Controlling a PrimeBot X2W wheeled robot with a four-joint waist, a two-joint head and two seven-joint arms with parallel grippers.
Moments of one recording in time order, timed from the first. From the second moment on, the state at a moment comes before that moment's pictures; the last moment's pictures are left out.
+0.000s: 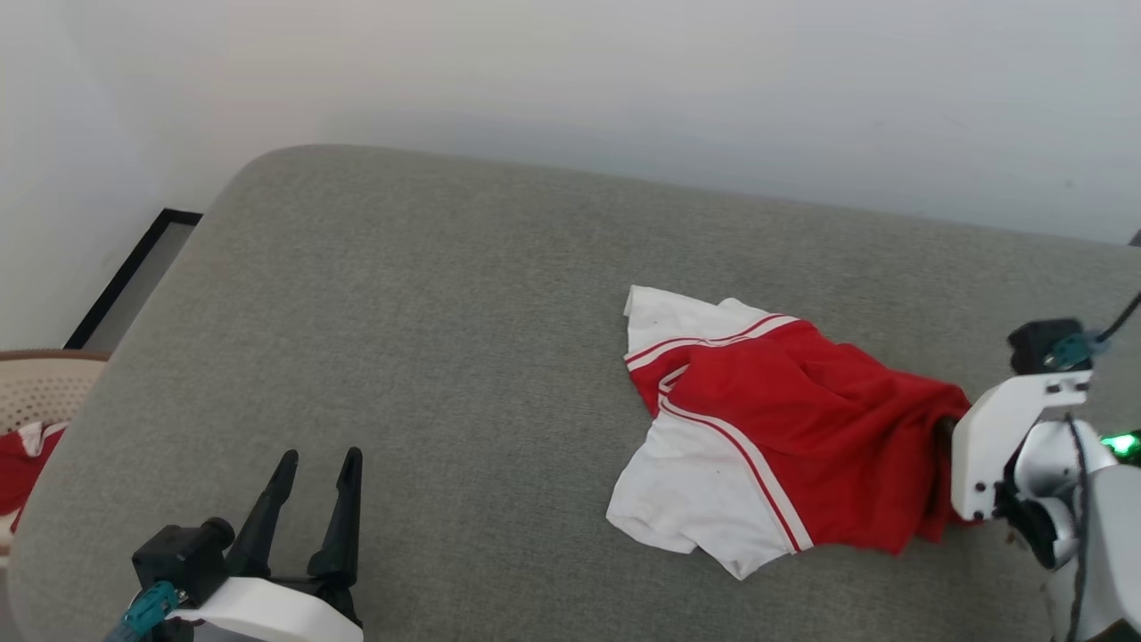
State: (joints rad) left arm -0.02 0.24 -0.16 0.23 -0.50 -0.13 -0.26; right arm -0.36 -0.21 -0.10 0.46 0.12 0.13 0.56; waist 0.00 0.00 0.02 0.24
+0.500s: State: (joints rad) left arm -0.04 0.31 -0.24 0.24 -0.54 -0.13 -0.25; right arm -0.25 -0.16 -0.14 0.18 0.18 0.13 0.54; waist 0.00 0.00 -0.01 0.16
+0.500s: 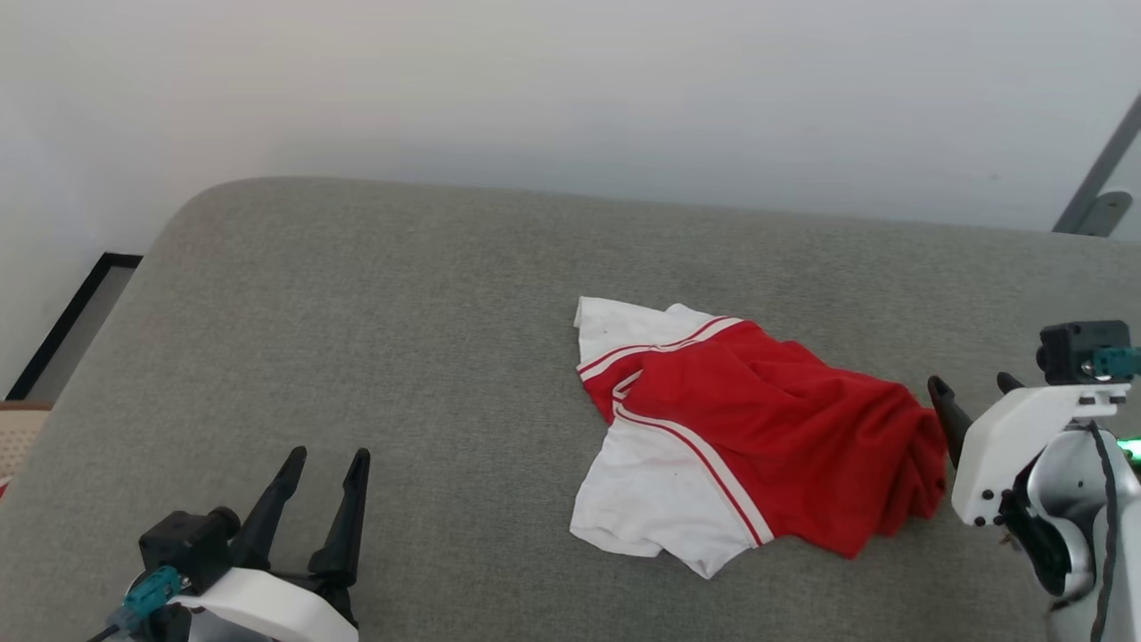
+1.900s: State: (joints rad) left arm -0.10 0.22 -0.15 0.26 -0.47 -0.08 -0.26; right arm -0.31 -0.18 0.31 0.40 0.21 0.13 0.65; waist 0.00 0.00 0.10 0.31
